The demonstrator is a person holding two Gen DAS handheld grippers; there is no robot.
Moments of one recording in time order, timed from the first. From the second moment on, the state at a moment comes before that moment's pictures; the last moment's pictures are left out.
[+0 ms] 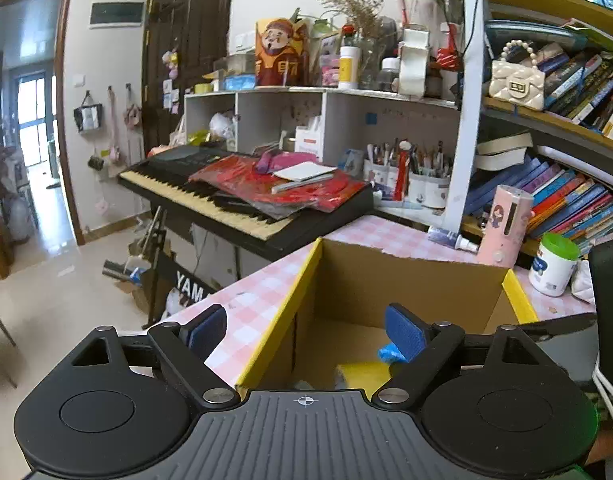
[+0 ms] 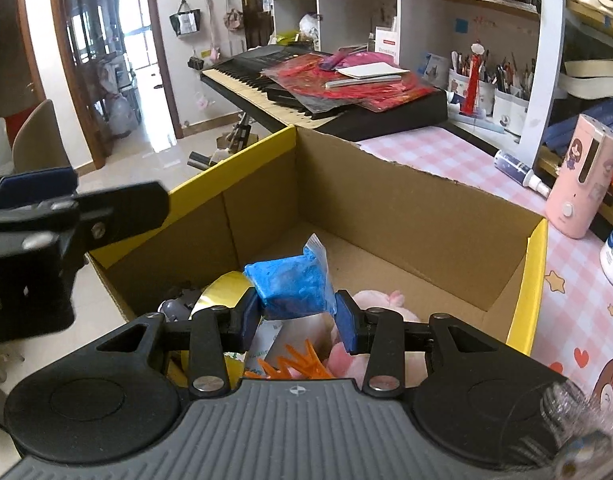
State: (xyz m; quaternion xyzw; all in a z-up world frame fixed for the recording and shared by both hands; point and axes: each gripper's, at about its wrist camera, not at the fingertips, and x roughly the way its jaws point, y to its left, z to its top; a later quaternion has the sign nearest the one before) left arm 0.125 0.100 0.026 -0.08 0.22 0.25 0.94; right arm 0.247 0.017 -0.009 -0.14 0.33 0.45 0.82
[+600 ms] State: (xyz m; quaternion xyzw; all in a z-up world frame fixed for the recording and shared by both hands) left arm 0.111 0.102 0.026 -0.08 0.23 0.24 0.94; right arm 0.249 0.017 -0.016 -0.15 0.35 0.40 0.83
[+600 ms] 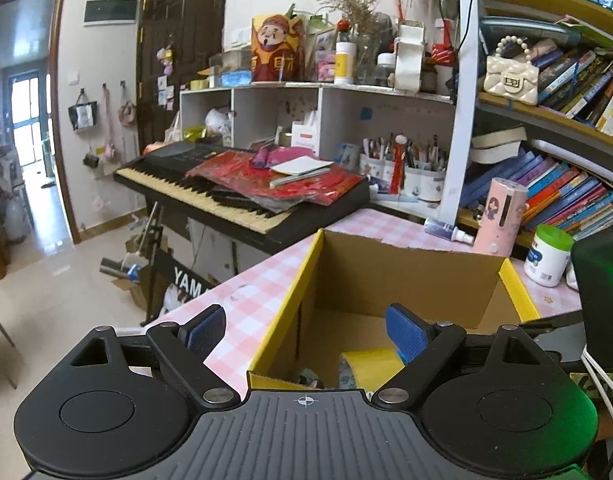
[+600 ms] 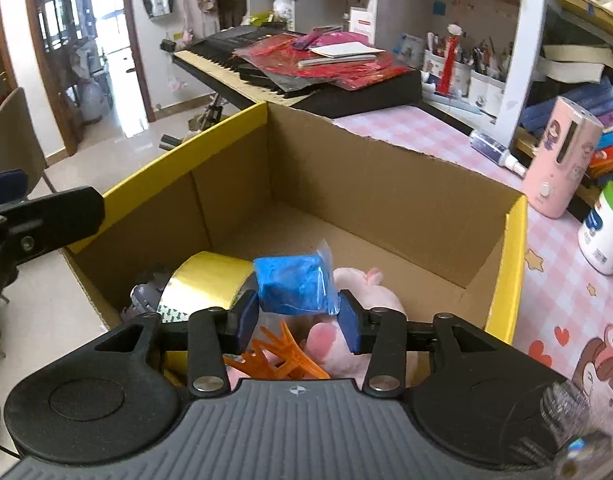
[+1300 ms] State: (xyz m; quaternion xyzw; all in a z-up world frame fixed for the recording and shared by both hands) left arm 0.084 0.092 0.029 -0.08 0.22 0.19 0.95; right arm 0.168 -0.054 0.022 -0.08 0.28 0.27 0.92
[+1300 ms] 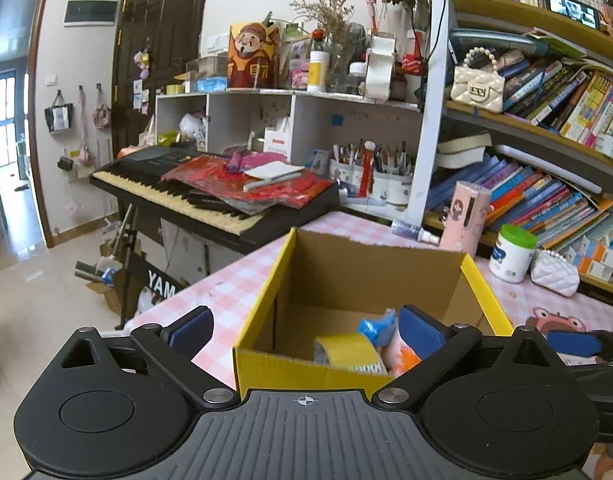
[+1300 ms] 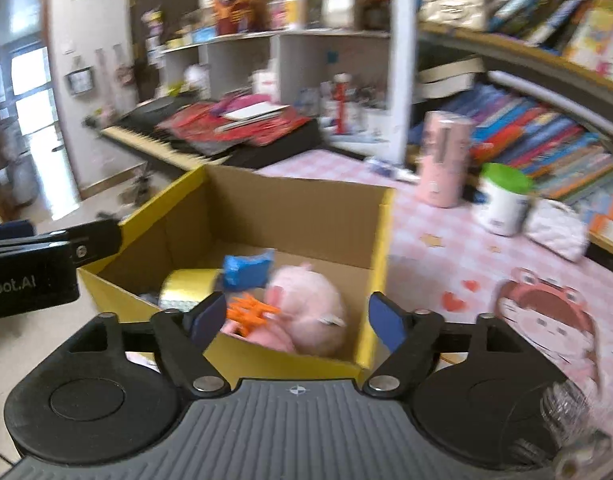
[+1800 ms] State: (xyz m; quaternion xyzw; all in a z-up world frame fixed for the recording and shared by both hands) left arm 0.032 0.061 0.004 -0.04 0.30 0.11 0.95; right arm 0.070 -0.101 0.000 -0.04 0.32 0.04 0.95
